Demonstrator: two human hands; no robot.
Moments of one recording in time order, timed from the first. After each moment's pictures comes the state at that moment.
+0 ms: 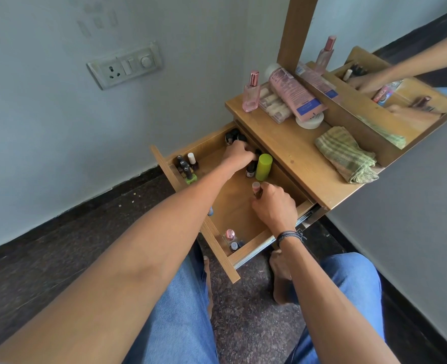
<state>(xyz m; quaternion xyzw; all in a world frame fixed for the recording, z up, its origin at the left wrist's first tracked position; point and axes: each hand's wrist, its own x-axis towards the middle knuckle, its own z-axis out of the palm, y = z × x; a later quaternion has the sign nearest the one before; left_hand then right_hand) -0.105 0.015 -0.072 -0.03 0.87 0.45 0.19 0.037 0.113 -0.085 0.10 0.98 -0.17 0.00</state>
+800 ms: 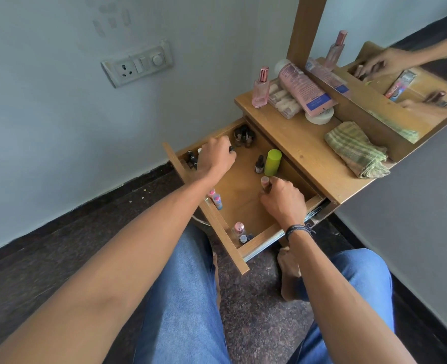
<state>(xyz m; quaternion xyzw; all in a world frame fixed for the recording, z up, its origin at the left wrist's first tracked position) -0.068 -0.049 -0.053 0.02 0.98 0.19 -0.03 0.038 0.112 -0.081 0.10 0.98 -0.18 0.01</state>
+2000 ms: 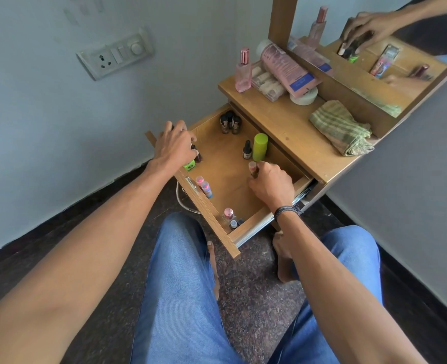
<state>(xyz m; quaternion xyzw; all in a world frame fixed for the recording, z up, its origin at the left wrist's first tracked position) -0.066 -0.116 -0.045 0.12 0.99 0.02 0.00 0.041 0.115 -0.079 0.08 0.98 -0.20 0.00</state>
